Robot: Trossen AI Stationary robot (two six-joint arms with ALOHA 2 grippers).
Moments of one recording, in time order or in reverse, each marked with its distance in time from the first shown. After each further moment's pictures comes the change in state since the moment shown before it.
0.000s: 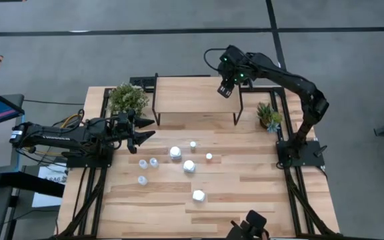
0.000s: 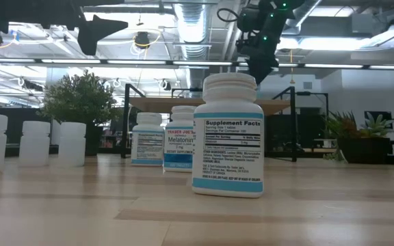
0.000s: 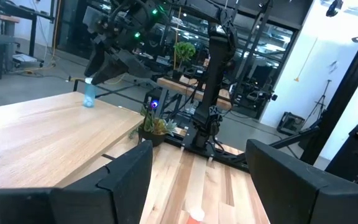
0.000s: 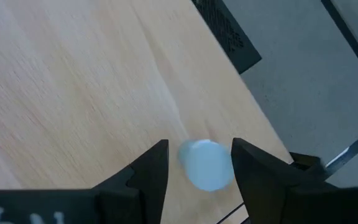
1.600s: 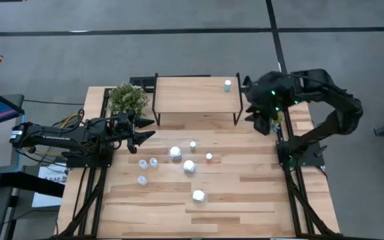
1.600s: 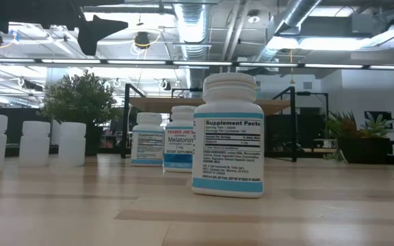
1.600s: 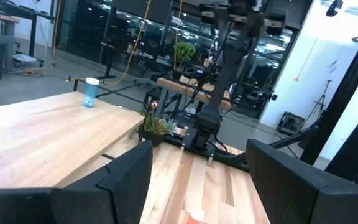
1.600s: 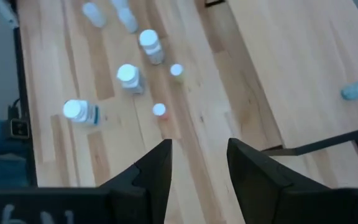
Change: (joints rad) left arm 0.000 0.000 0.000 0.000 0.000 0.000; right arm 0.588 -0.352 0.250 -0.503 -0.076 0.349
